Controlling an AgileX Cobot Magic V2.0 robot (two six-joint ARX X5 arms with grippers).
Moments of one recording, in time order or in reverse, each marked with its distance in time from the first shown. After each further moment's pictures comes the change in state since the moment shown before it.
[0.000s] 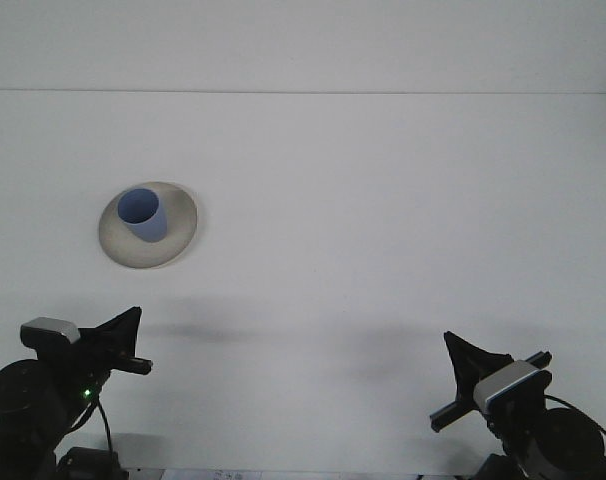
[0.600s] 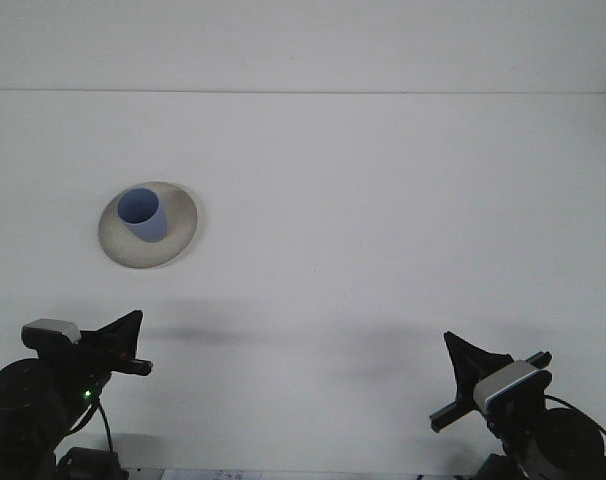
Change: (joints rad) left arm -0.005 0.011 0.001 -0.029 0.009 -0.025; right arm 0.000 0.000 0.000 -0.002 0.000 0.000
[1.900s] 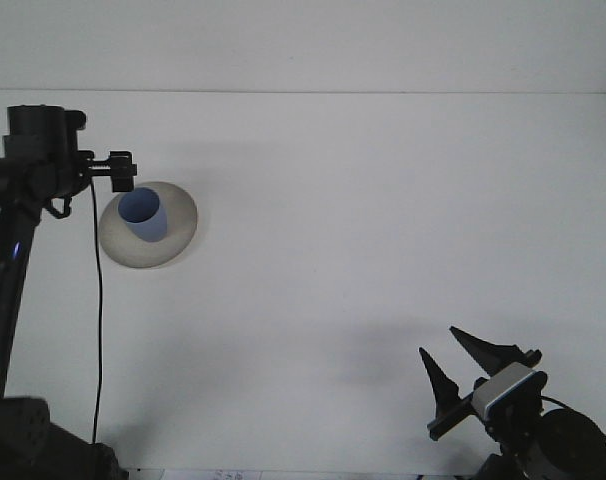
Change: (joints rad) left arm 0.157 1.247 1.195 -0.379 -0.261 0.300; right arm 0.000 0.000 0.000 0.023 -0.084 0.001
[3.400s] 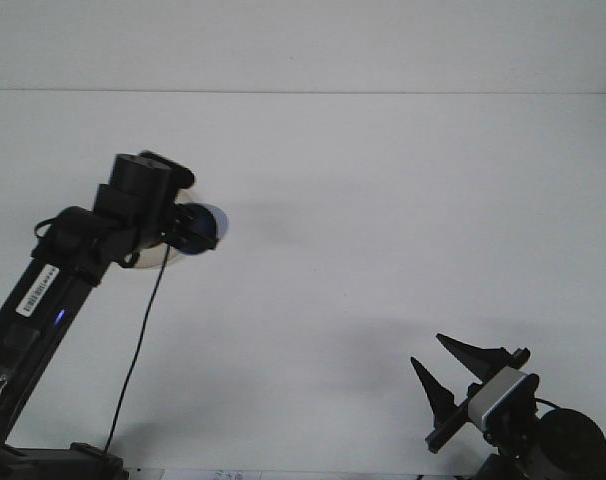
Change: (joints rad) left arm -0.370 -0.148 -0.211 -0.020 -0.084 0.101; right arm 0.000 0.000 0.000 0.004 -0.122 -0.033
